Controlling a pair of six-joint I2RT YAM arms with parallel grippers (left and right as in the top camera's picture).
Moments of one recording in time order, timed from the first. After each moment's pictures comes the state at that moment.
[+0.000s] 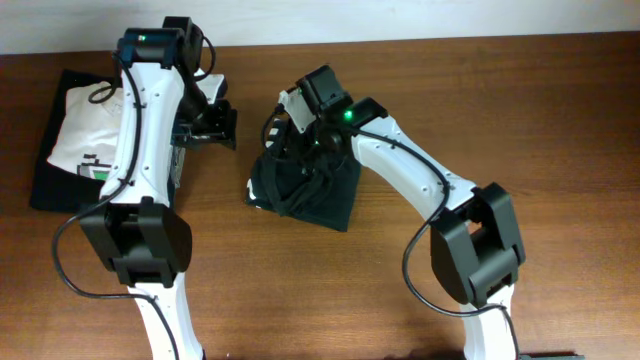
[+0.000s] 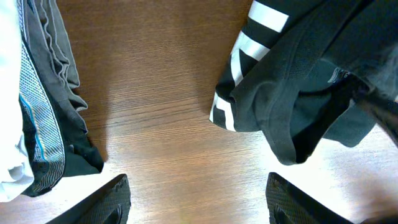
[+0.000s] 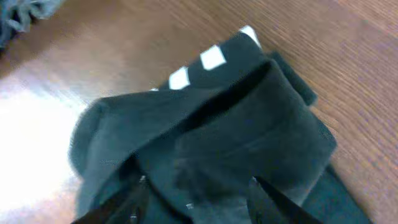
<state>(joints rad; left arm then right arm) -0.07 2.20 2.28 -1.66 0.11 0.02 0.54 2.13 1.79 -0.70 -0.21 -0.07</state>
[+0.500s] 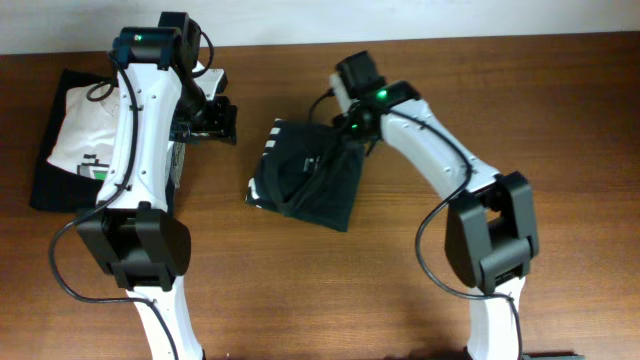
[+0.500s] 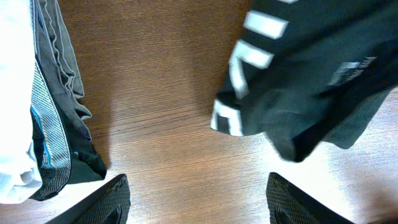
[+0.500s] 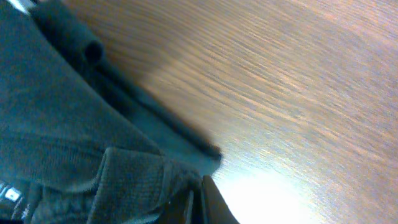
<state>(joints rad) -0.07 2.17 2.29 -1.63 0.12 0.04 0.38 2.15 1.81 -0.84 0.03 -0.02</state>
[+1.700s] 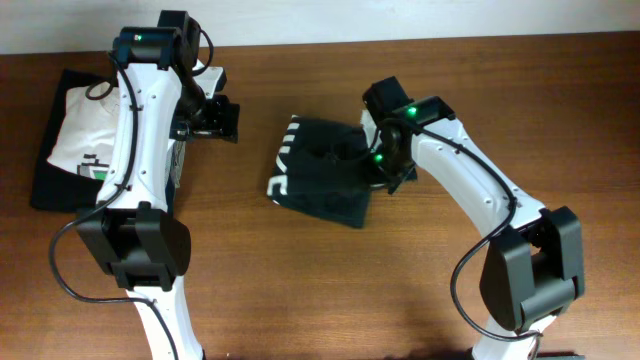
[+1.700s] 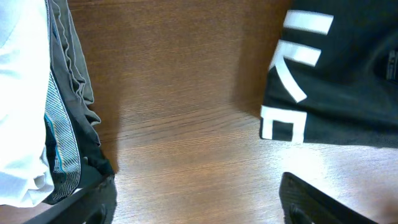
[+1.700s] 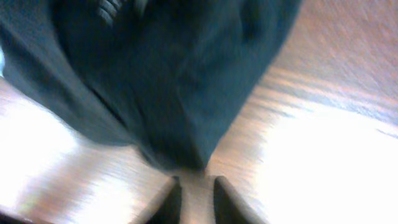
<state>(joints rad) -0.07 2.17 2.29 -1.61 0.09 0.05 0.36 1.90 1.56 -1.13 -0.21 0.22</state>
